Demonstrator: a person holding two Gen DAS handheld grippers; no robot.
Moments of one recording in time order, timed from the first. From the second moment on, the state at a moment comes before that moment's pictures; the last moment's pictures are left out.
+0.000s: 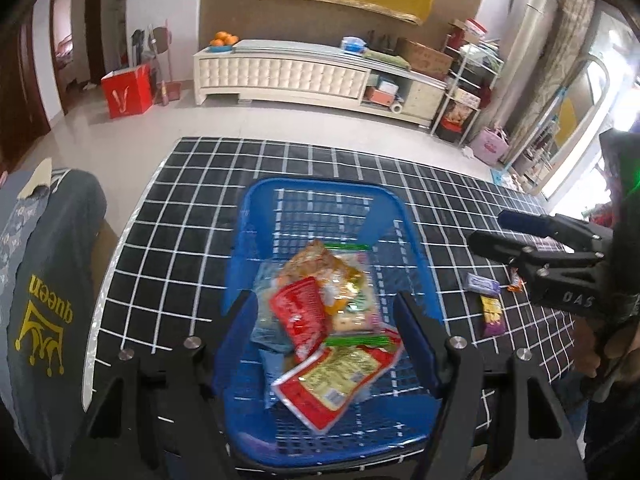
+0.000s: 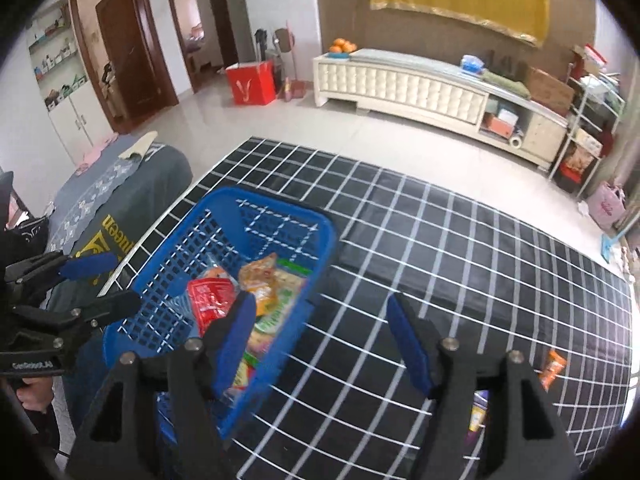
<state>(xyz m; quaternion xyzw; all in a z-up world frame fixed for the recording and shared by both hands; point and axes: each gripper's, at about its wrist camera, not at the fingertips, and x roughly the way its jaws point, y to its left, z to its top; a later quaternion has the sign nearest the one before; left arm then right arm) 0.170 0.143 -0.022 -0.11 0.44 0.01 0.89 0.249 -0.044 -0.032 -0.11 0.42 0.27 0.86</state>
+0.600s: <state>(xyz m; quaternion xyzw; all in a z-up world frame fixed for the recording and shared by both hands) 0.201 0.028 -0.013 -0.05 0.44 -0.06 0.90 0.237 -0.181 -0.020 -0.06 0.42 0.19 0.89</state>
